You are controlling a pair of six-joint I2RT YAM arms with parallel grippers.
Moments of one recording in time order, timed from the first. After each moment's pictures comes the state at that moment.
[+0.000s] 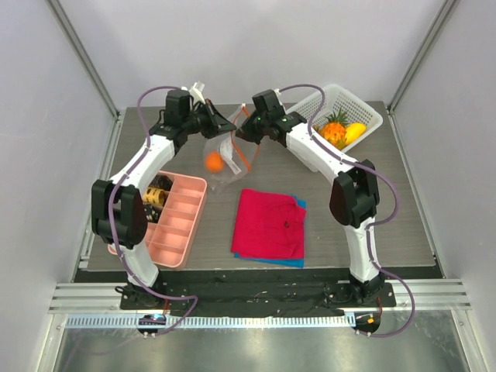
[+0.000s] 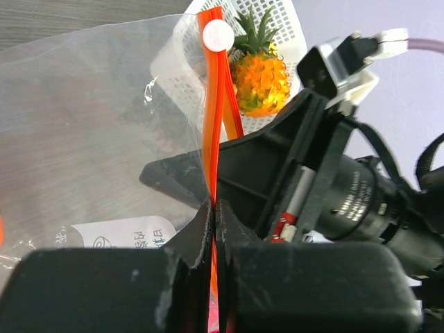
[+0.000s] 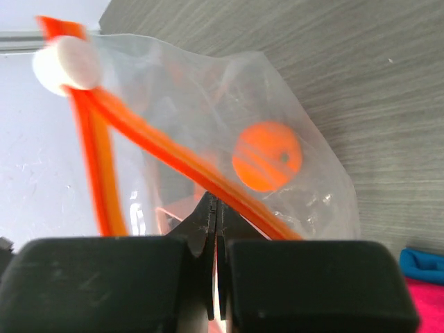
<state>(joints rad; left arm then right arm) -0.26 1.79 1.52 -0.16 0.56 -0.75 0.57 2.12 1.99 -0.52 -0.05 1.15</state>
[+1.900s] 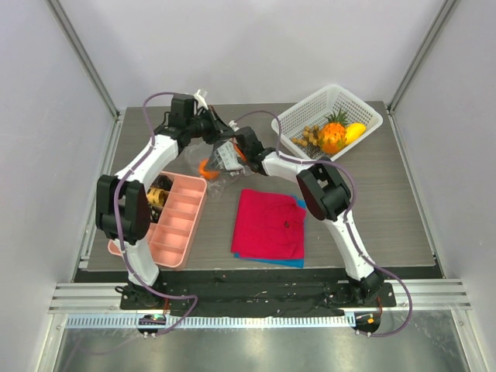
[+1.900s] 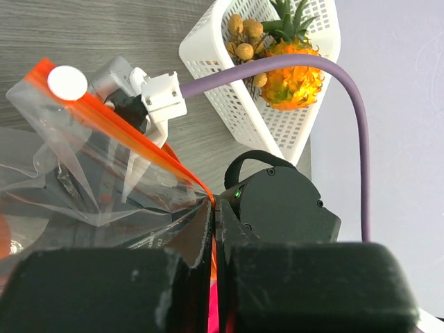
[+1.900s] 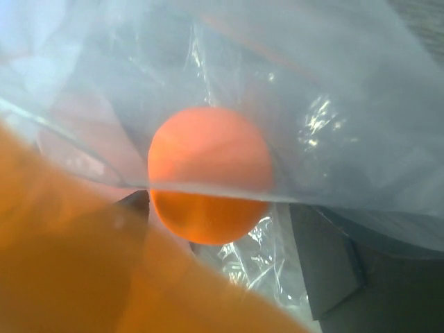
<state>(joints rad) -0.27 1.83 1.52 -0.22 0.54 -0.75 0.66 2.38 1.78 0.02 -0.40 0.65</state>
